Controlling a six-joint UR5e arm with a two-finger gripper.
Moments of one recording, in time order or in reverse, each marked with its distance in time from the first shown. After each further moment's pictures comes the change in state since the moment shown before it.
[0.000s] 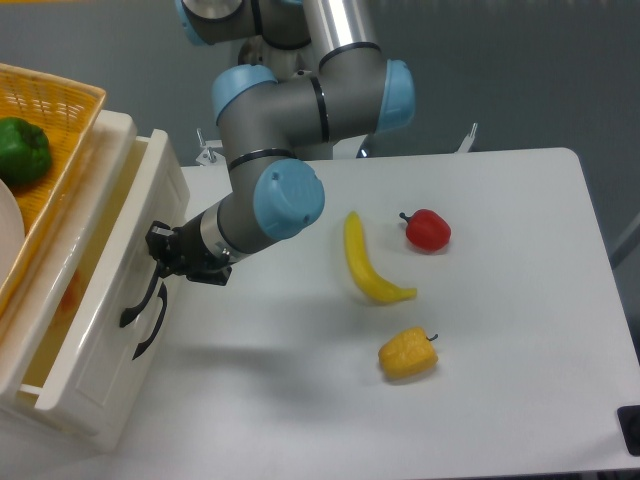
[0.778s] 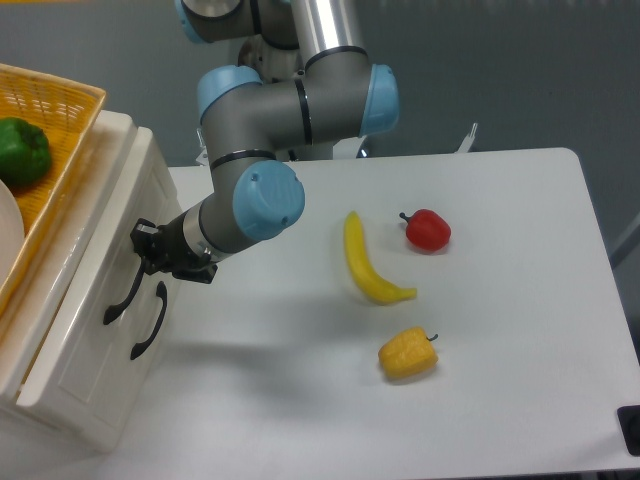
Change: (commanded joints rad) arm -0.028 0.000 -0.011 0.014 -0.002 -0.012
